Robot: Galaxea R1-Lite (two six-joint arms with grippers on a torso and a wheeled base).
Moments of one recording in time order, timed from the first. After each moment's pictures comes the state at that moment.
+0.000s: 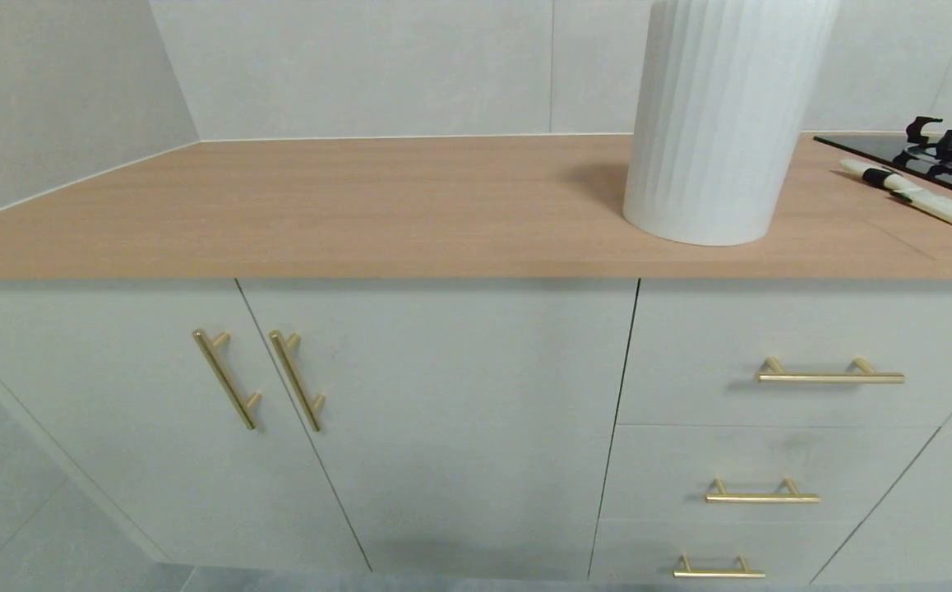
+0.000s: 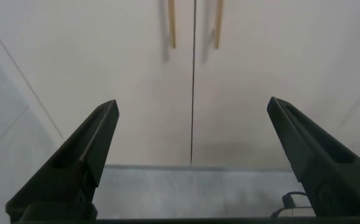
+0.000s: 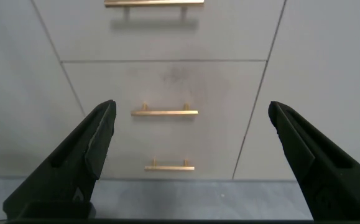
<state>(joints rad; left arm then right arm) 0.00 0.00 0.00 0.00 0.00 0.00 0.00 0.00 0.00 0.00 -0.02 0.00</state>
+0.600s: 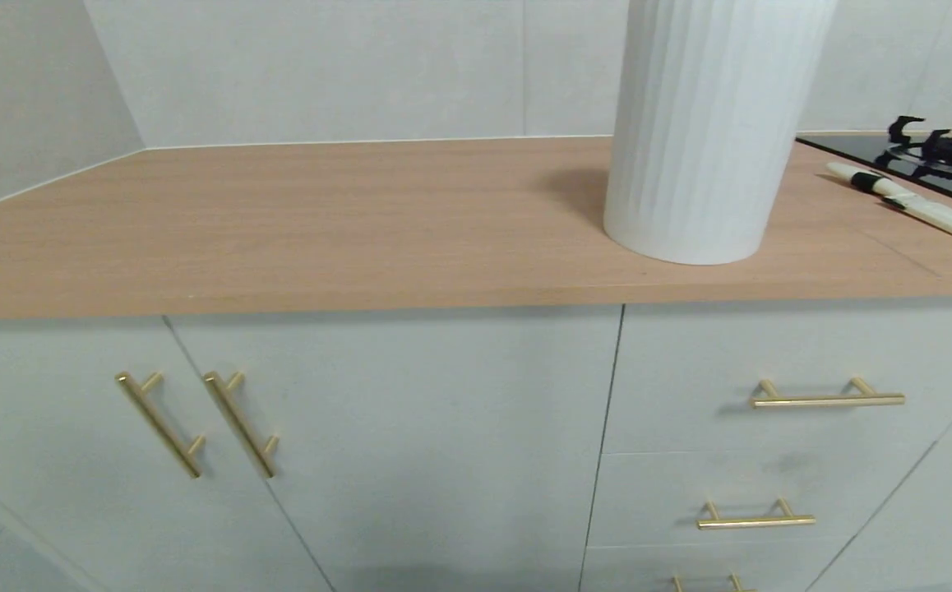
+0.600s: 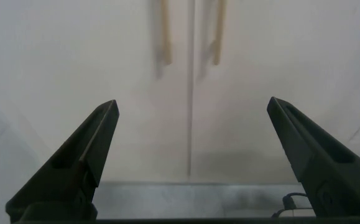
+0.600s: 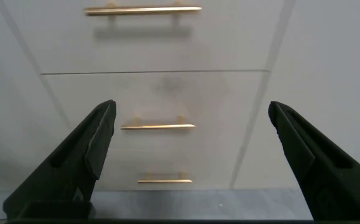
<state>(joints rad) 0.00 0.00 0.00 0.00 0.00 0.00 0.00 0.00 0.00 0.00 -0.02 0.00</state>
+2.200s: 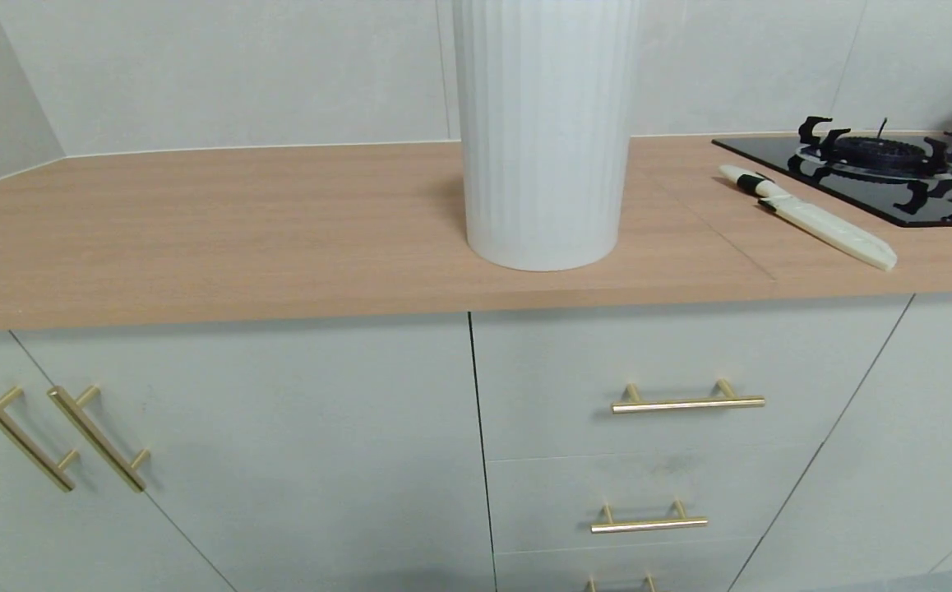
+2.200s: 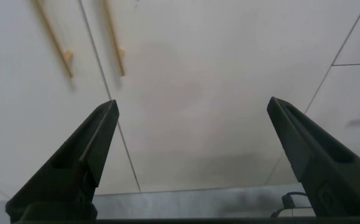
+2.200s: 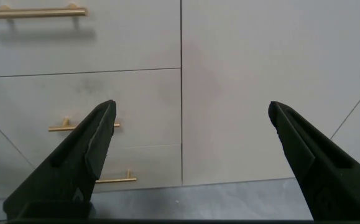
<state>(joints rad) 0.00 0.00 0.00 0.00 0.00 0.00 0.00 0.00 0.00 0.00 -0.02 0.00</state>
